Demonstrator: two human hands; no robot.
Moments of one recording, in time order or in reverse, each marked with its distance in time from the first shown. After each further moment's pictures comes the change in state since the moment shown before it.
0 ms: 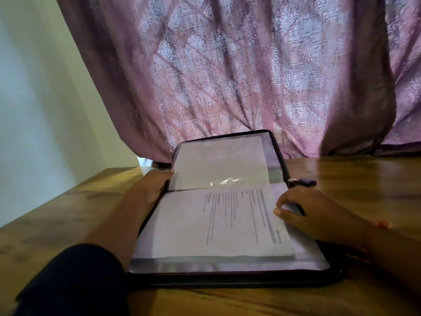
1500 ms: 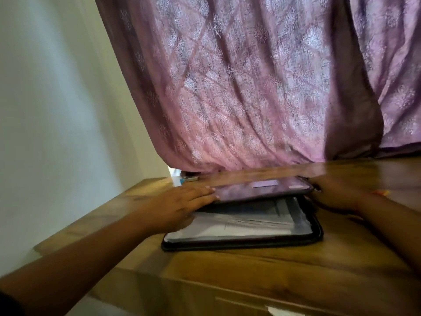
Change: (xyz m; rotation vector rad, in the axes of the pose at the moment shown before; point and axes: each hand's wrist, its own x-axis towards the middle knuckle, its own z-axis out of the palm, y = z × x) left_hand -0.208 0.059 -0.006 1.720 -0.346 1.078; right_hand -0.007 0.036 -0.037 -0.133 -0.026 0.167
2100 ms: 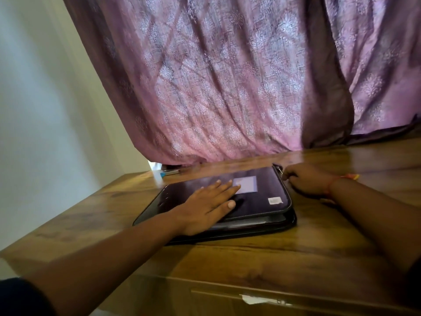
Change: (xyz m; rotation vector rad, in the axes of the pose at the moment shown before) left_hand 0.076 0.078 0.019 -0.572 -0.215 -0.211; right_hand -0.001 -0.001 -0.005 0.039 -0.045 0.054
